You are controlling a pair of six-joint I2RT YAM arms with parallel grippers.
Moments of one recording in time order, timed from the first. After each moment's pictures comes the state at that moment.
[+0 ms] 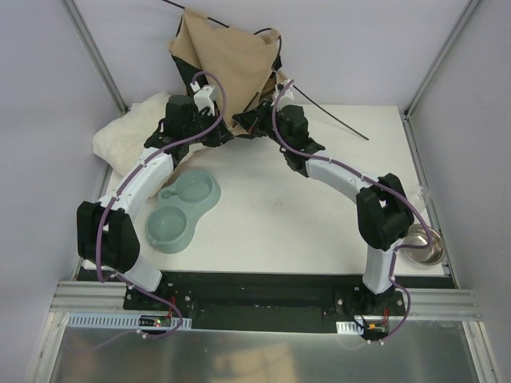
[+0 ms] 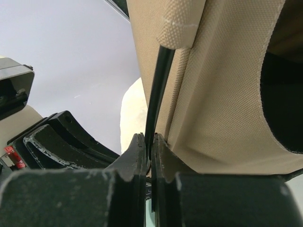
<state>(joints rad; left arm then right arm) -0.28 1.55 1.33 -0.24 0.44 -0.28 0.62 1.91 1.48 0.42 -0.15 0.82</state>
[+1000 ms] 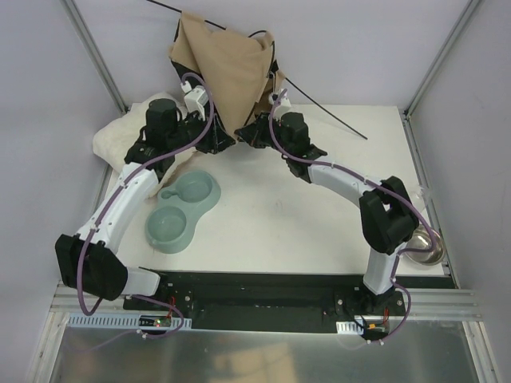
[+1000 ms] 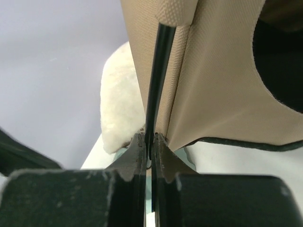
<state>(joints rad) -0.27 1.38 1.29 -0.29 0.59 -0.26 0.64 1.86 1.41 0.36 -0.21 0.69</state>
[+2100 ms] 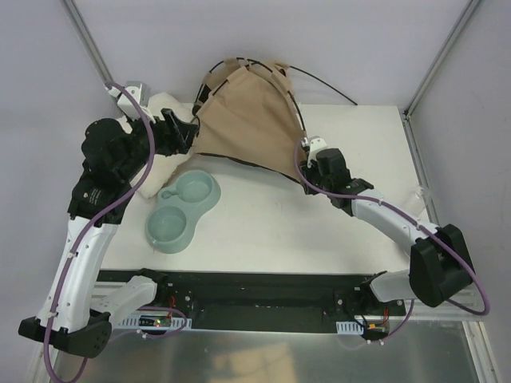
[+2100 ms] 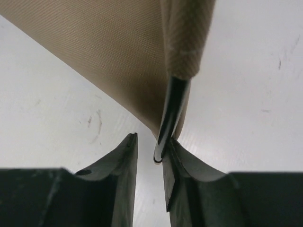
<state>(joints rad) -0.27 0.97 1.36 -0.47 0.19 -0.31 0.54 1.41 0.92 -0.16 0.07 0.07</state>
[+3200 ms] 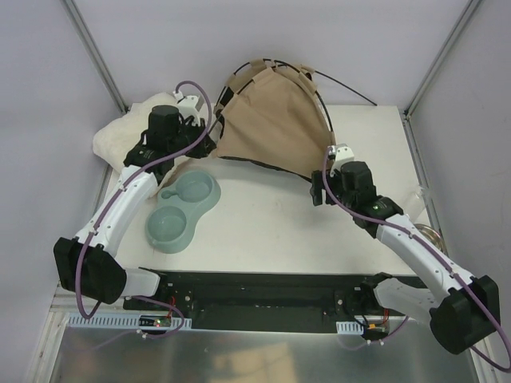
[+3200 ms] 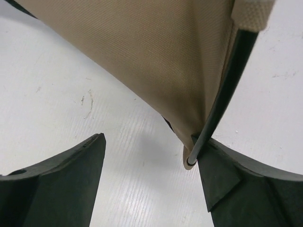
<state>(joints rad) -0.27 1.31 1.25 -0.43 0.23 -0.25 0.48 1.06 0.77 -0.30 0.11 0.11</state>
